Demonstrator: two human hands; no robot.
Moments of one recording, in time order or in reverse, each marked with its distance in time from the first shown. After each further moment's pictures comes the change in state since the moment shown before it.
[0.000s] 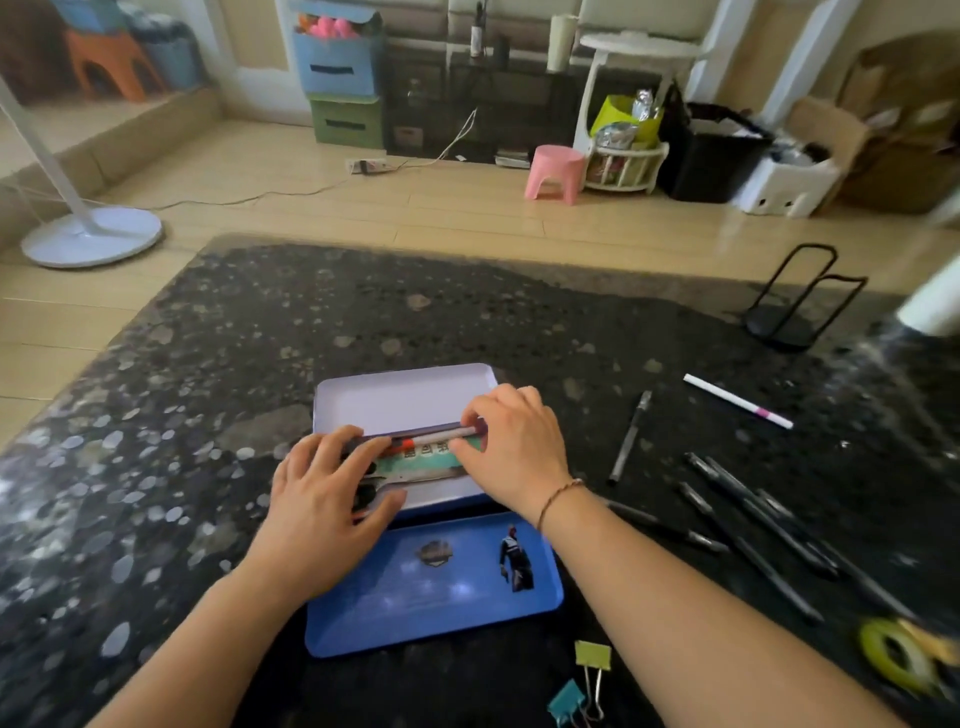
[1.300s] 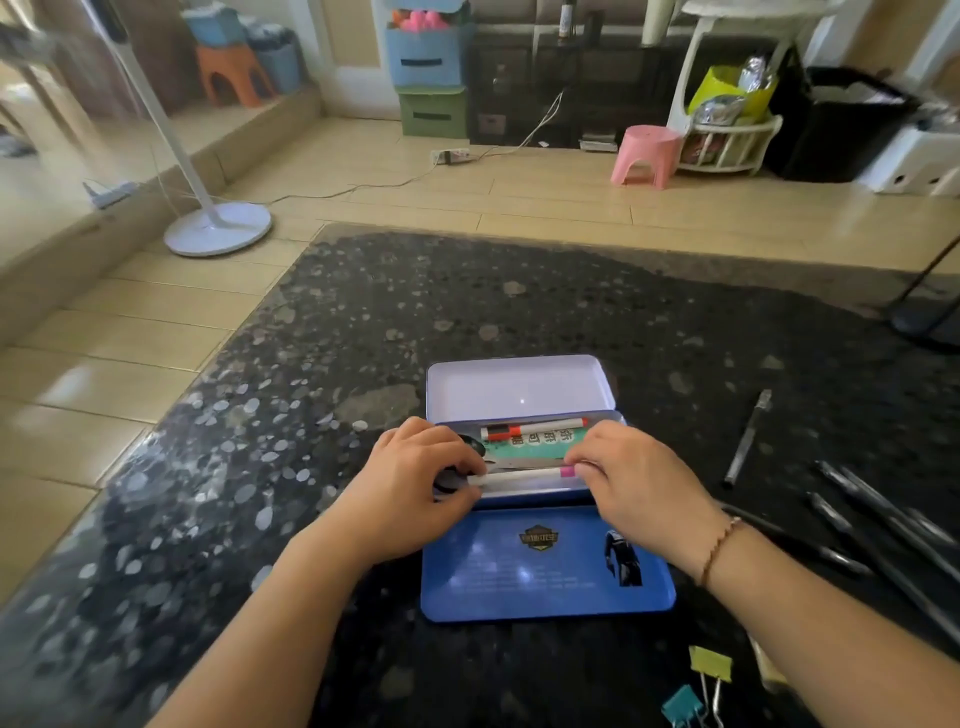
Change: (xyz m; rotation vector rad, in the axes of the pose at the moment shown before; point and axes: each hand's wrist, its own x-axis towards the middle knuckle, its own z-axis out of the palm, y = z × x) left_hand -0.006 -0.016 -0.035 -0.216 -0.066 0.220; right_hand -0.033 0.005 -0.011 0.078 -0.195 -0.176
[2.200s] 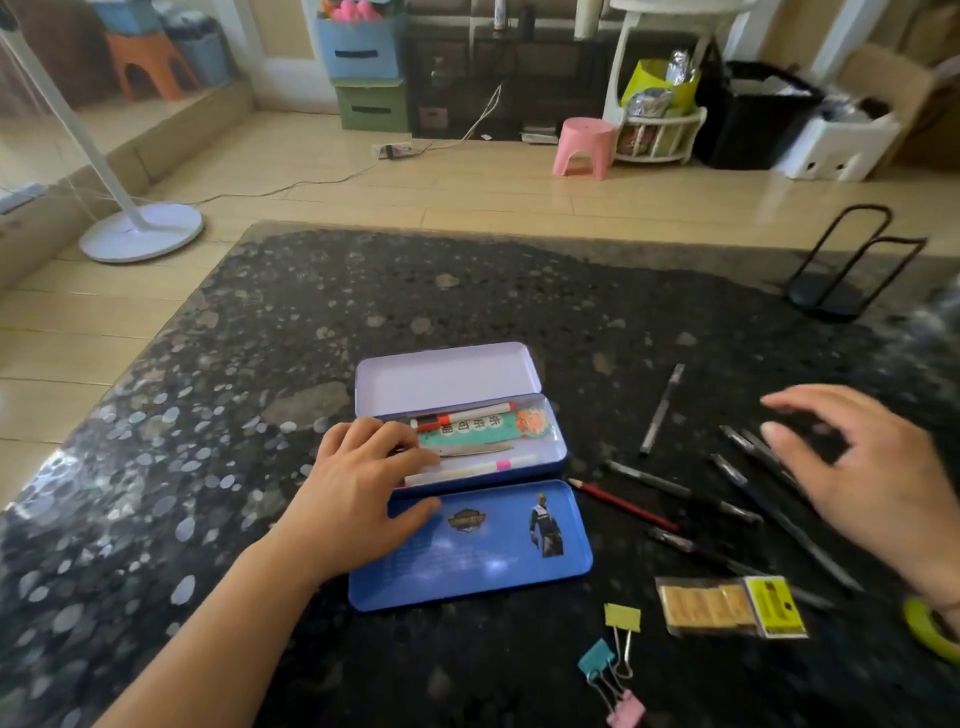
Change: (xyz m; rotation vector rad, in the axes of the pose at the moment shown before) left_hand -0.003 0.016 0.015 0.276 -0.030 0.070; right_hand -0.121 0.110 -0.104 -0.013 0.488 0.284
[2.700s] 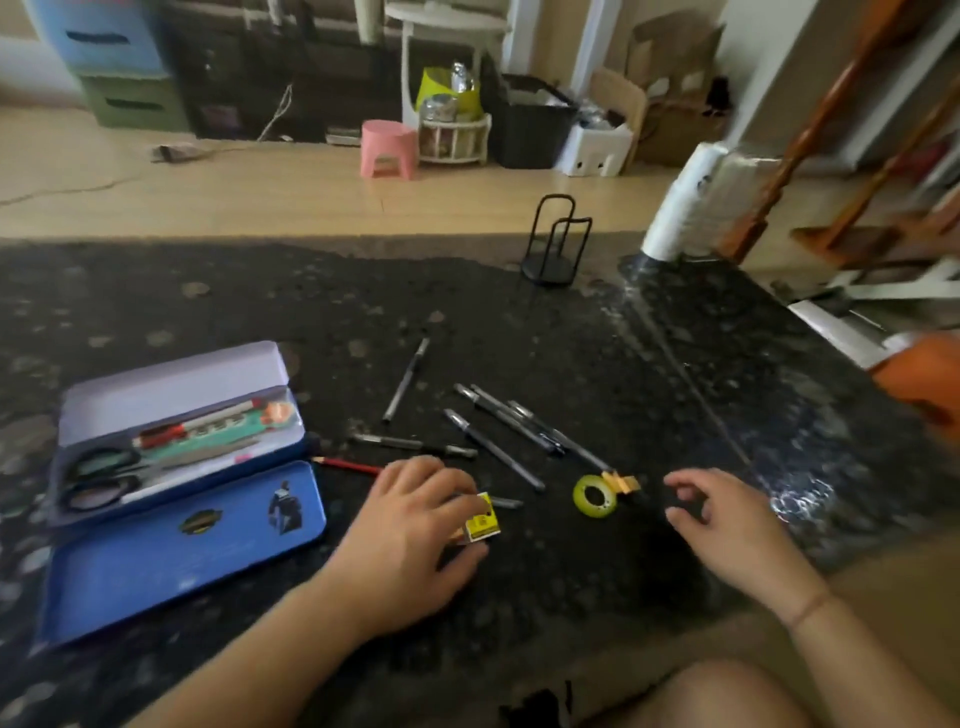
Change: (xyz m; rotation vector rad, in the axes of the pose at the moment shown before) left_hand 0.036 0.251 0.043 -0.251 0.011 0.466; right_hand -0.156 0.127 -0.107 -0.168 -0.263 0.544
